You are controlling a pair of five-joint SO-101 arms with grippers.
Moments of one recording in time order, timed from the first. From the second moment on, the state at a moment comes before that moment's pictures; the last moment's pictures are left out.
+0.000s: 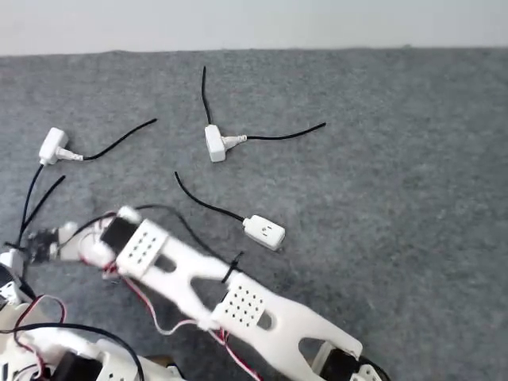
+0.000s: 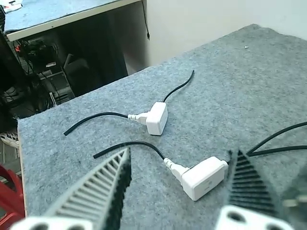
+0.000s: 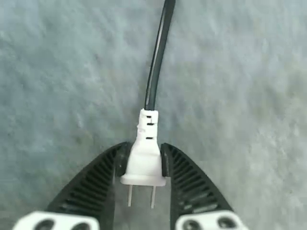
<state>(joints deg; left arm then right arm) -71.2 -103.6 77.1 60.2 -0.7 -63.3 73.2 -81.8 86.0 37.7</state>
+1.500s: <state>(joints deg) 21.2 -103.7 61.3 50.6 -14.2 -58.5 6.0 -83.0 100.7 39.6</state>
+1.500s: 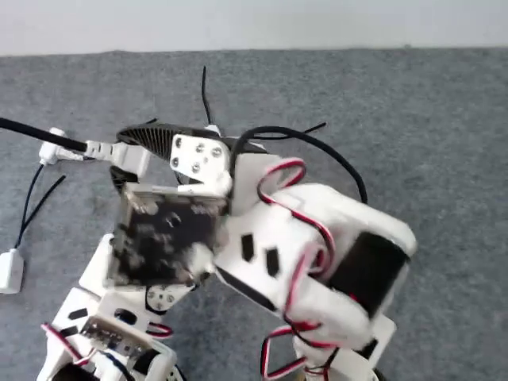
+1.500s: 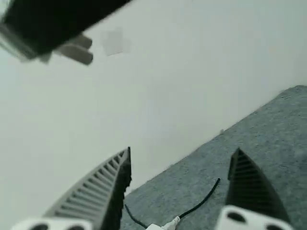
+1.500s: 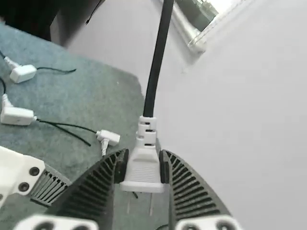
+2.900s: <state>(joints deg) 28.0 -103.7 56.0 53.2 -31.0 -60.9 -0.8 -67.3 100.7 35.4</state>
